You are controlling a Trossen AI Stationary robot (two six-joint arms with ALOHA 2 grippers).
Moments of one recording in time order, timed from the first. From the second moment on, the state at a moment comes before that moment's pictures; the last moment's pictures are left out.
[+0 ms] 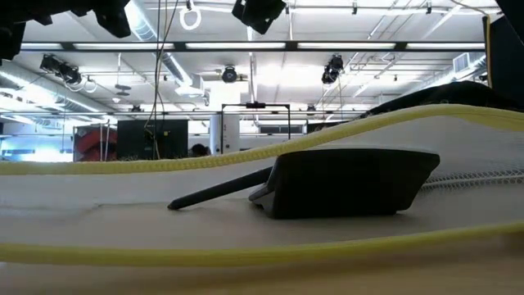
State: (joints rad) left arm -0.59 1.12 0.22 1.27 -0.57 0.28; right arm 0.11 2.06 2.14 -1.18 -0.31 -0.22
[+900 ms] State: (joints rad) left arm -0.59 1.12 0.22 1.06 -0.57 0.14; right arm 0.31 2.06 1.85 -0.40 -0.19 -0.23
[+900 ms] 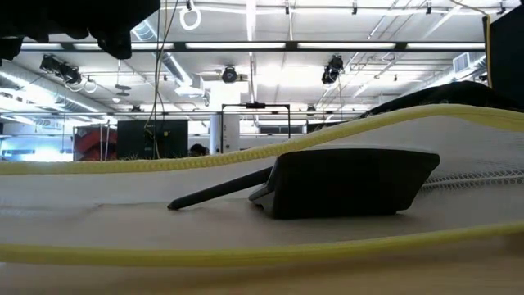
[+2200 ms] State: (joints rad) left arm -0.59 1.12 0.22 1.13 -0.60 0.07; right arm 0.21 2.05 1.44 0.02 -0.26 -0.06
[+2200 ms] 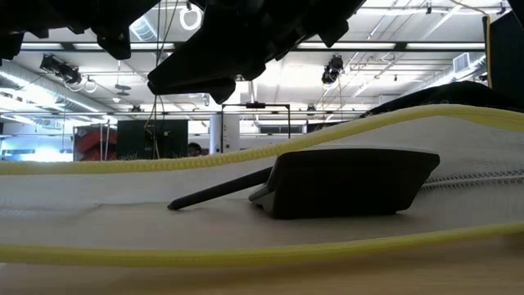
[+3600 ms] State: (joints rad) left arm -0.59 1.12 0.22 0.87 -0.60 0.14; right arm 0.12 2.05 1.42 -0.15 0.06 -0.05
